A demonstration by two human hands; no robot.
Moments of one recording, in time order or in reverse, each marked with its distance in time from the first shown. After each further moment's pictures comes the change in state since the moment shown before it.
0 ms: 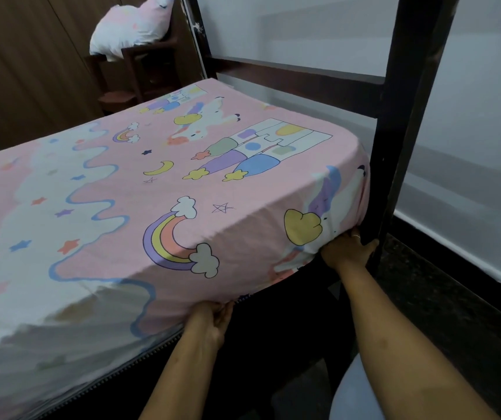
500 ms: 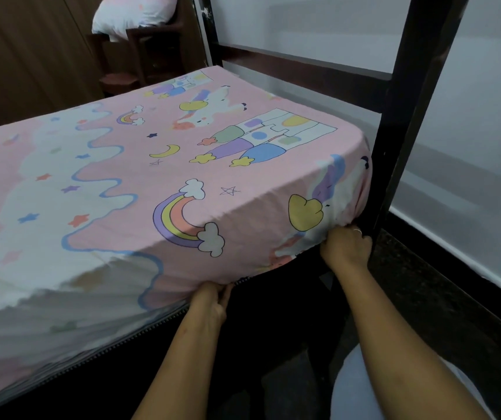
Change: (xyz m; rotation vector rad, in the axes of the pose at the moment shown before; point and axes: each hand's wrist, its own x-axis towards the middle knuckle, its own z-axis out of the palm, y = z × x) left_hand 0.006 -0.004 0.001 0.014 -0.024 0.092; right_hand -0.049 -0.008 -0.018 -0.072 0.217 -0.017
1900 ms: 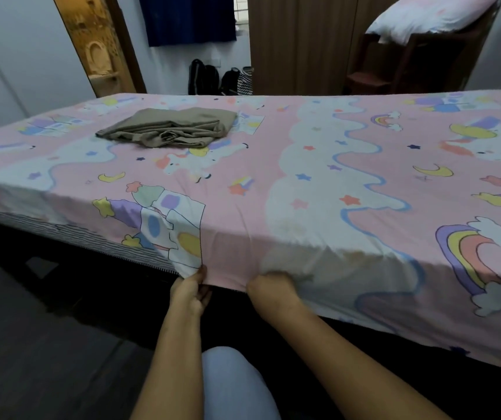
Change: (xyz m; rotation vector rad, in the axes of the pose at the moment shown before) left_hand -0.052 0.144 -0.333 -0.410 0.433 0.444; right_hand -0.271 -0.354 0.019 -0.325 -0.153 -1.521
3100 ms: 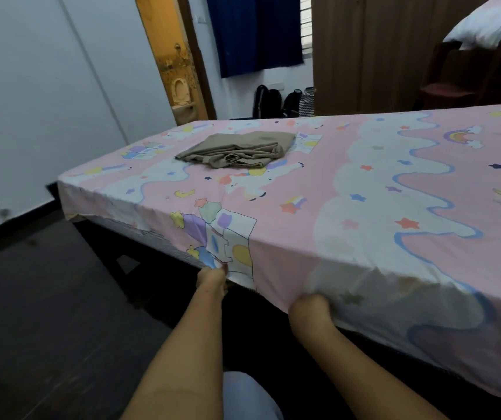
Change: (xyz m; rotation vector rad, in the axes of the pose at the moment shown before) left_hand 0.007 0.062 -0.020 0.356 0.301 0.154; right_hand 0.014 -0.019 0.017 -0.177 -0.177 -0.008
